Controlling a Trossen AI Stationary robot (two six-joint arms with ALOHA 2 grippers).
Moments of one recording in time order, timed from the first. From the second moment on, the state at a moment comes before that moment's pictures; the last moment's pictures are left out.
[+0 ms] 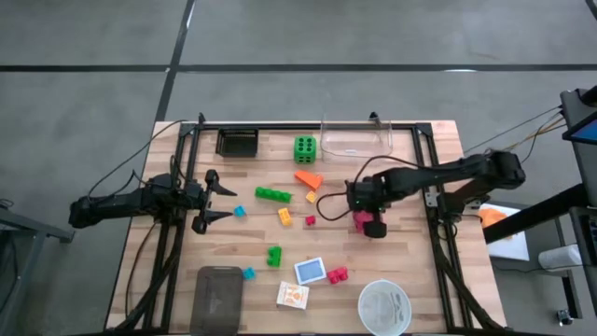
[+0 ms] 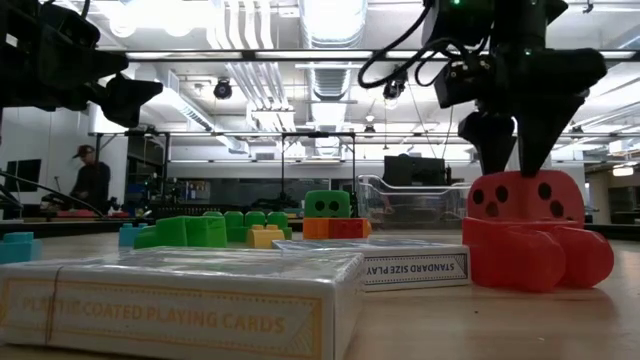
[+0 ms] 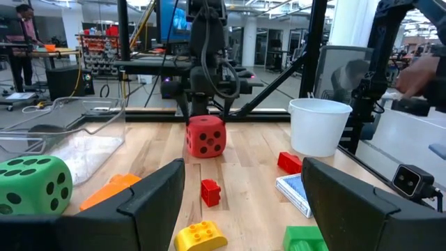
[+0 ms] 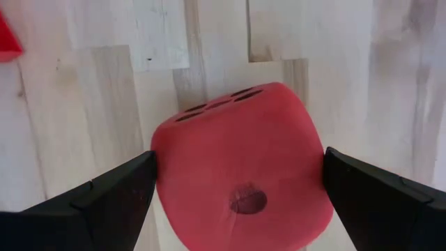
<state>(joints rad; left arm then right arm) 0.11 0.02 0.03 -0.02 0.24 -0.03 0.03 1.50 0.95 -0.91 -0.05 0.13</state>
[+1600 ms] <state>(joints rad) 0.11 0.02 0.03 -0.02 0.24 -0.03 0.12 1.15 0.87 -0.78 0.04 0.24</state>
